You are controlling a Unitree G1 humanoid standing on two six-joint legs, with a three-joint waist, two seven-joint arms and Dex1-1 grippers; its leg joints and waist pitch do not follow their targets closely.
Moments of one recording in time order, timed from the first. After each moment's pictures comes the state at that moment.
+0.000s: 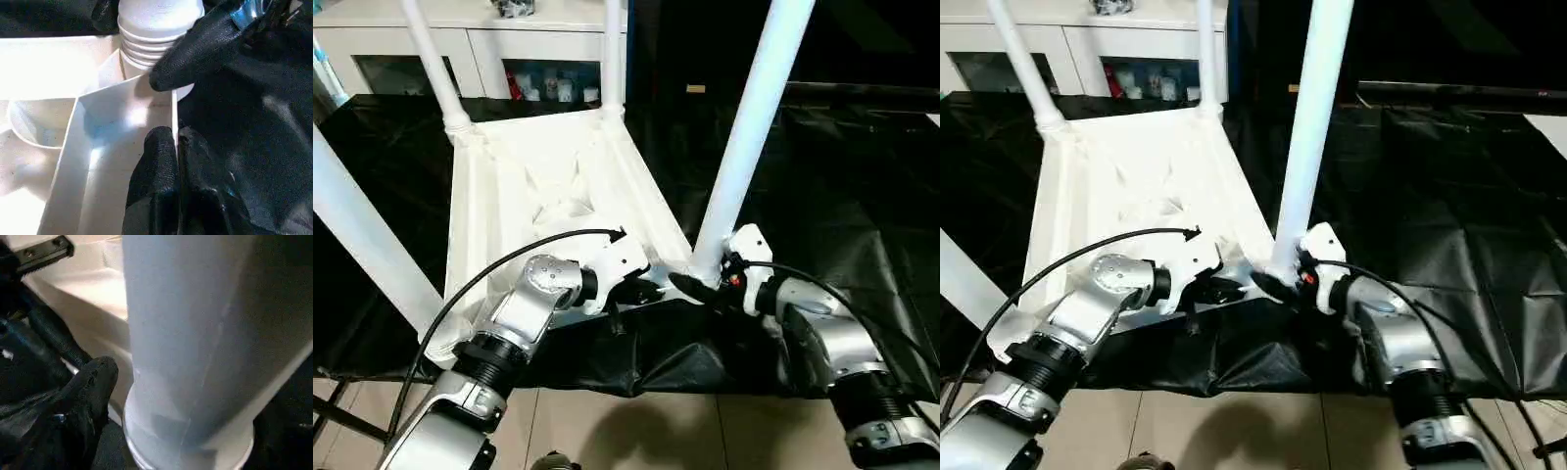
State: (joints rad) left arm -0.58 0.22 -0.33 0.50 0.07 0.19 -1.01; right arm -0.41 -0.32 0.11 0.47 0.12 0.10 0.86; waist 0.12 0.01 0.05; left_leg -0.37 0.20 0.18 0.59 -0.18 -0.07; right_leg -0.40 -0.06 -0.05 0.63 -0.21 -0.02
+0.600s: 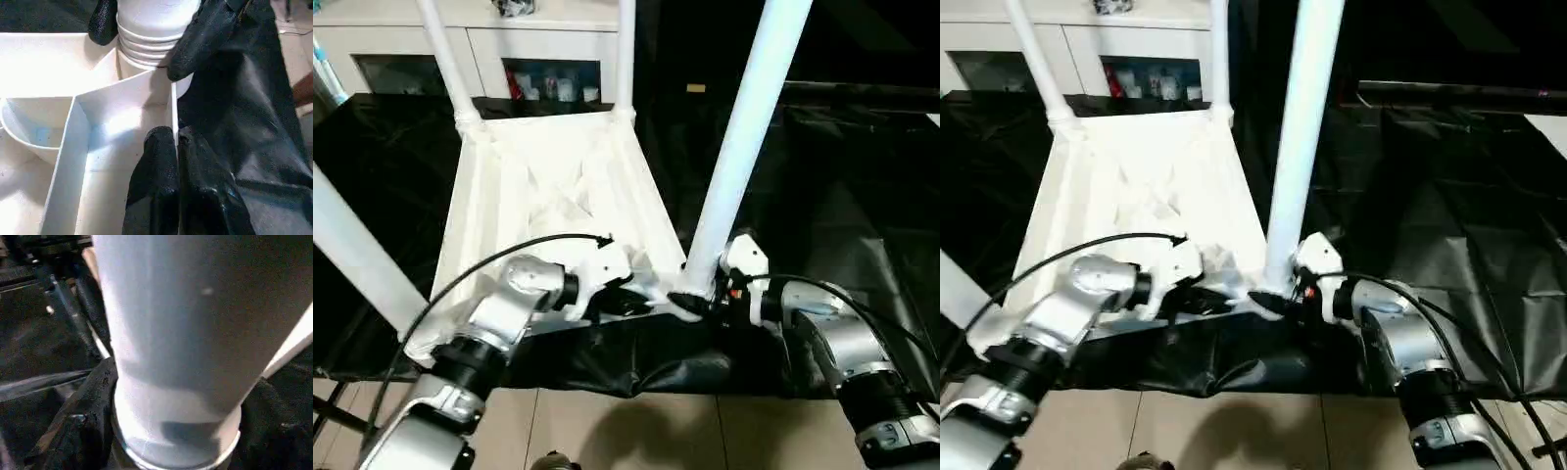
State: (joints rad) left arm -0.55 0.31 -0.33 0.48 0.02 0.15 -1.20; right arm -0.41 -0.37 0.16 0.48 0.14 0.05 1.06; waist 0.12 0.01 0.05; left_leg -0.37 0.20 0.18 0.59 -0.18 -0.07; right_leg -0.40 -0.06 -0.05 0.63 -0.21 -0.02
